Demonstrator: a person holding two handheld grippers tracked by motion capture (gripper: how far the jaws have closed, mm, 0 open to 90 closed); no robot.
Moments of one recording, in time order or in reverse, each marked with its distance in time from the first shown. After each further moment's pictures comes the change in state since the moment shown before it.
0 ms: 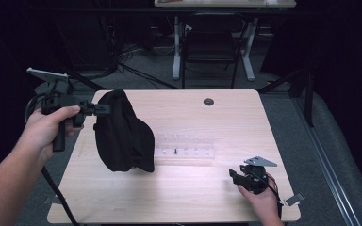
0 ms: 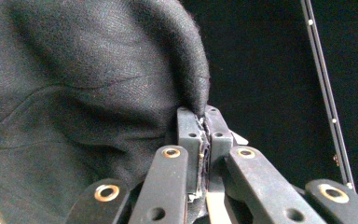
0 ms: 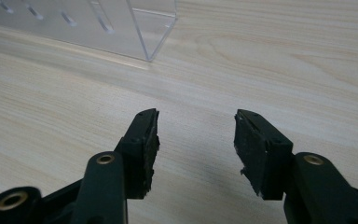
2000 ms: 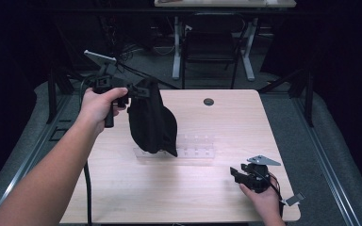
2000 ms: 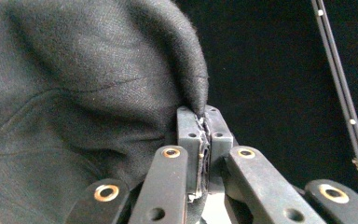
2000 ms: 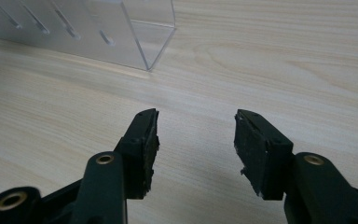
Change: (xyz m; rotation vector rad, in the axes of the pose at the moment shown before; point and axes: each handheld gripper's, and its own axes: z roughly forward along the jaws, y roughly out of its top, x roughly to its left) left arm -0.033 0.042 0.095 0.020 0.026 0.074; right arm -0.006 0.003 -0.003 -0.026 0.030 0.028
